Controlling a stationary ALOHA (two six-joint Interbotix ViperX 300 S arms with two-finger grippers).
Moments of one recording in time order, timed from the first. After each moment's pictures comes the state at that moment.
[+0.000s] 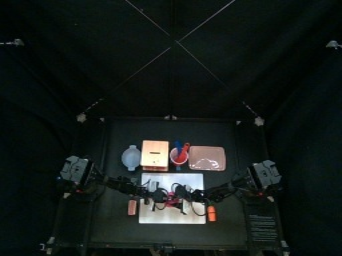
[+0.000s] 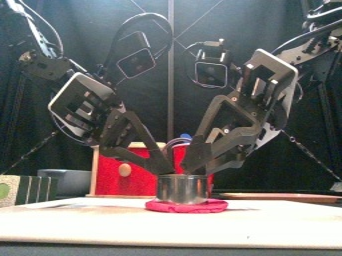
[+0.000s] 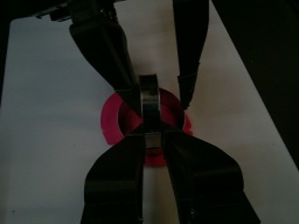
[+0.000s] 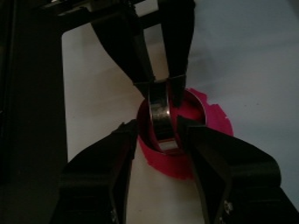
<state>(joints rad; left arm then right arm) -0.26 0.25 0.75 -0.15 -0.31 0.13 0.24 0.20 0.74 0.67 -0.27 -0.20</state>
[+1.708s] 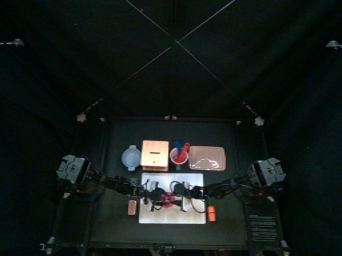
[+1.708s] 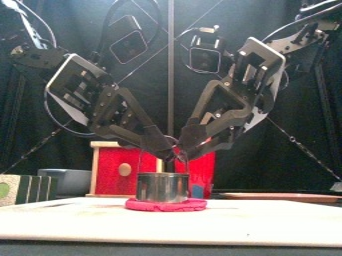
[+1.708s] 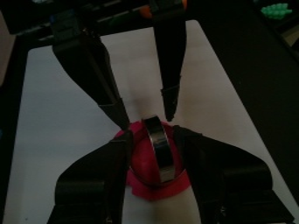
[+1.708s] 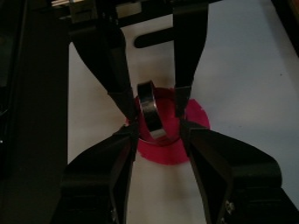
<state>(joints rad) -0.26 0.17 0.79 -0.19 -0.44 0.19 0.20 0.12 0.71 0.56 -0.25 -0.20</state>
